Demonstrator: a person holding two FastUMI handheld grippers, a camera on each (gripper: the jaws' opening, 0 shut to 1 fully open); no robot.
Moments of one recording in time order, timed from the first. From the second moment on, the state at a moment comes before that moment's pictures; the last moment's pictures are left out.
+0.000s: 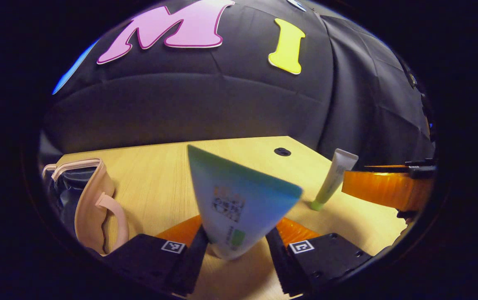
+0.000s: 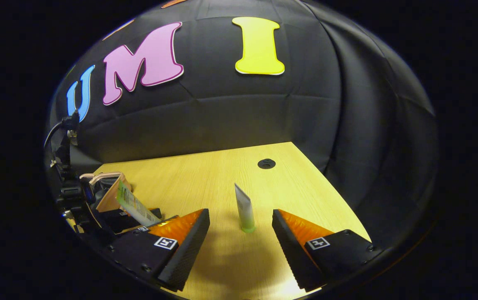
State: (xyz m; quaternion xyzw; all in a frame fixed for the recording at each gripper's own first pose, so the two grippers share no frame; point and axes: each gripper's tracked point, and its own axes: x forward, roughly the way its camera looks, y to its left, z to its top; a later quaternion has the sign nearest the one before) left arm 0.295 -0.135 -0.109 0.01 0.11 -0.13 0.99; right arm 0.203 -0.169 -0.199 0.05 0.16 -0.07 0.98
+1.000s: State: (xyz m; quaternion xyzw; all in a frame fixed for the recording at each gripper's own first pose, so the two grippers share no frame) left arm 0.273 -0.093 -0.121 0.01 0.12 -0.08 0.99; right arm 0.272 -0.167 -0.264 0.01 0.20 -0.06 0.98
